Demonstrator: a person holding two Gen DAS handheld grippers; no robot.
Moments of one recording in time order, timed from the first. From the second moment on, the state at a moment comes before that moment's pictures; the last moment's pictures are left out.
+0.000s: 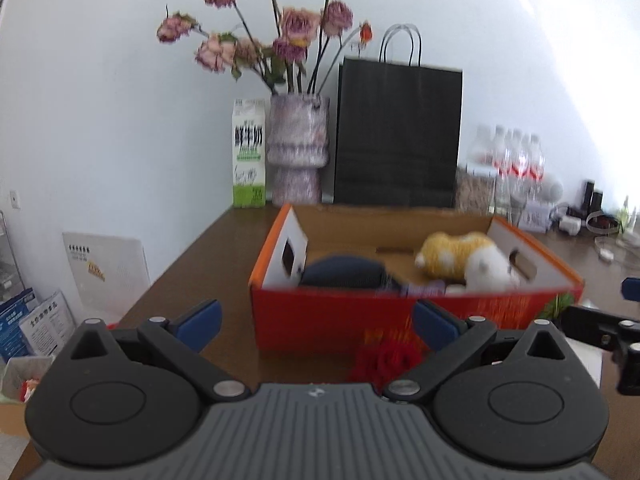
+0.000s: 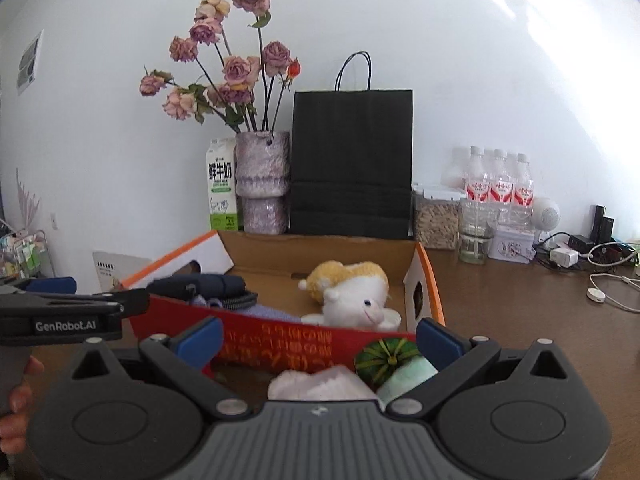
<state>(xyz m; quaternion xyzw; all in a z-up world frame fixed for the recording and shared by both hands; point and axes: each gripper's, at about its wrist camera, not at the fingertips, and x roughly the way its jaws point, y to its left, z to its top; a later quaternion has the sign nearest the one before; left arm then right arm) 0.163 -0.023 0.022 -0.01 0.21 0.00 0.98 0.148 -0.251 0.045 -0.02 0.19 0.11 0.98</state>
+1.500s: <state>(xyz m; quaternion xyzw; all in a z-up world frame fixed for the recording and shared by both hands) 0.139 -0.012 -0.028 0.00 0.33 -0.01 0.94 0.116 -0.272 -0.024 -0.01 0.32 0.08 0.94</state>
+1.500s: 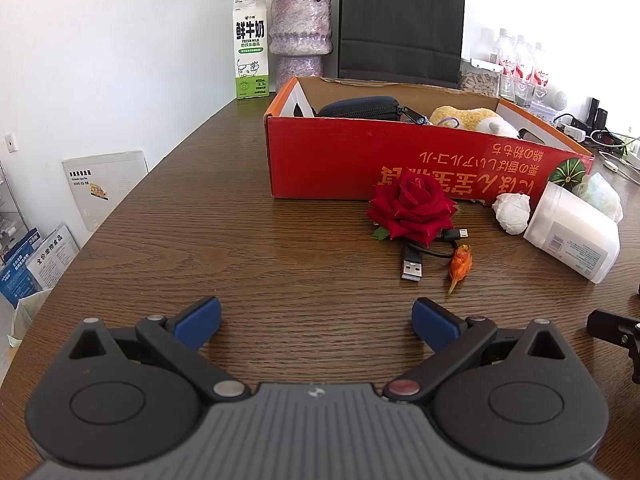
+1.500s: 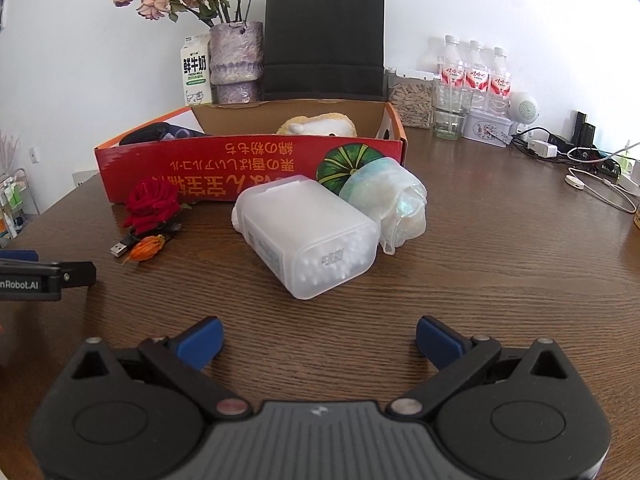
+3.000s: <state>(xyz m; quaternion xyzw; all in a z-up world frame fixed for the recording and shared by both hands) 0.149 -0.029 0.006 0.02 0.29 -0.03 0.96 0.123 -0.277 -0.001 -0.03 0.28 0.10 0.95</state>
